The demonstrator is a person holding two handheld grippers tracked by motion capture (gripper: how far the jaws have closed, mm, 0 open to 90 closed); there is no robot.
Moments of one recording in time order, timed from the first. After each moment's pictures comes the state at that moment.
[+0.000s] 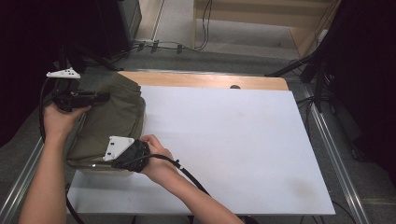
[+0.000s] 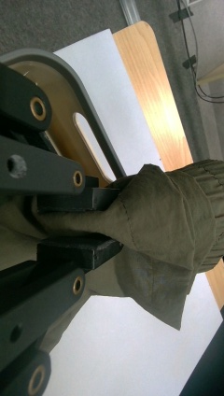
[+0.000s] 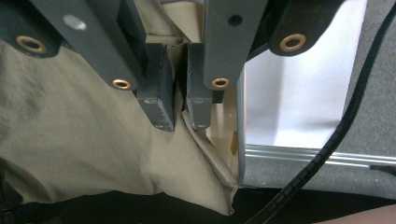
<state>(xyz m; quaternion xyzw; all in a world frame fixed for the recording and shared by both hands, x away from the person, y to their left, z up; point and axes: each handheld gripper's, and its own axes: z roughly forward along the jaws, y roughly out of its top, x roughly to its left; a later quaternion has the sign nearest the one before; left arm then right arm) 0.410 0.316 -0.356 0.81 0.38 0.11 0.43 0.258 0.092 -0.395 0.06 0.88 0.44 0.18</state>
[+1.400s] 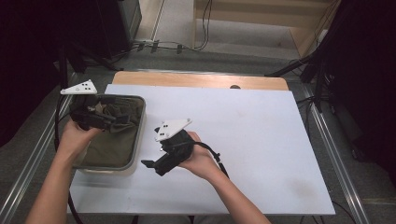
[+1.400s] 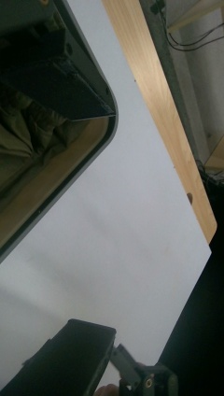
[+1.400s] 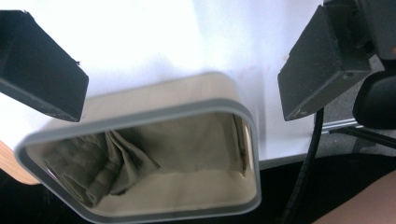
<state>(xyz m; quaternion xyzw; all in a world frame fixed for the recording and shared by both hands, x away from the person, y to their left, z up) 0.358 0.259 -0.356 0.82 0.31 0.08 0.48 0.275 -0.015 -0.391 0.16 0.86 0.47 0.08</state>
